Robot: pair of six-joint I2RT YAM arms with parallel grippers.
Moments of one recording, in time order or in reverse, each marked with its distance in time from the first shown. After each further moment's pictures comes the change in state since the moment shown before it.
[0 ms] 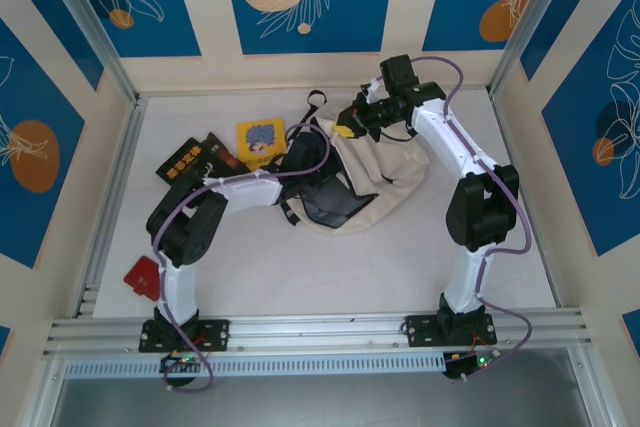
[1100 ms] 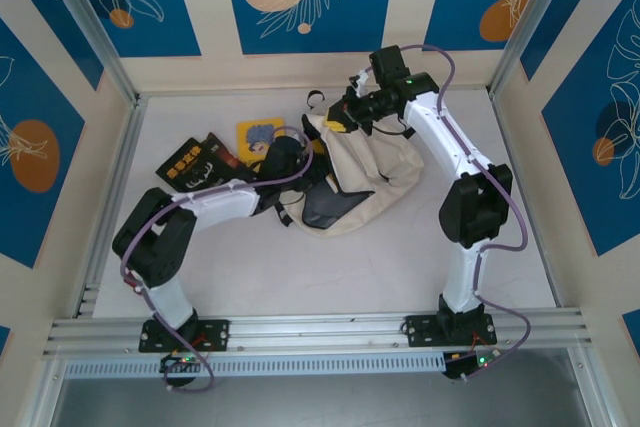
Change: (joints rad) left arm 0.025 -0.180 -0.177 0.100 0.102 0.043; right arm 0.055 0.045 0.150 -0.084 0.003 -0.042
